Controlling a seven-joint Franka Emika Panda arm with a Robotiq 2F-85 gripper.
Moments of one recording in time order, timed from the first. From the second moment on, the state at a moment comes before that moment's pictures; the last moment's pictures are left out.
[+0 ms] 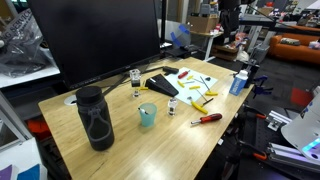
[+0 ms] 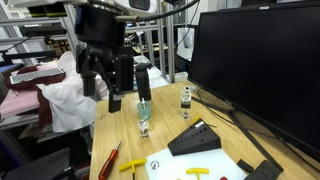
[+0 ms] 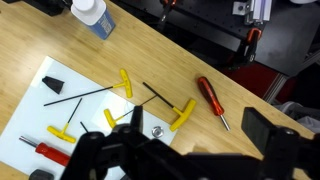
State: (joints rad) arm 0.01 -0.30 -0.09 -2.26 -0.11 1.69 -0.47
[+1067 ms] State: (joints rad) arm 0.01 -0.04 -0.10 -2.39 0.00 1.95 -0.78
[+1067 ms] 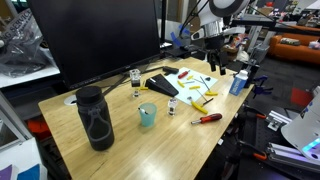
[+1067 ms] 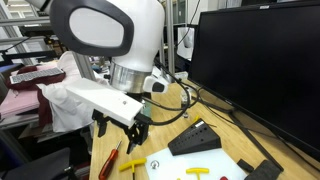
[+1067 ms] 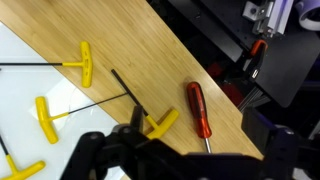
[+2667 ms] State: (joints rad) arm 0.05 0.07 0.02 -2.49 -0.17 2.27 -0.89
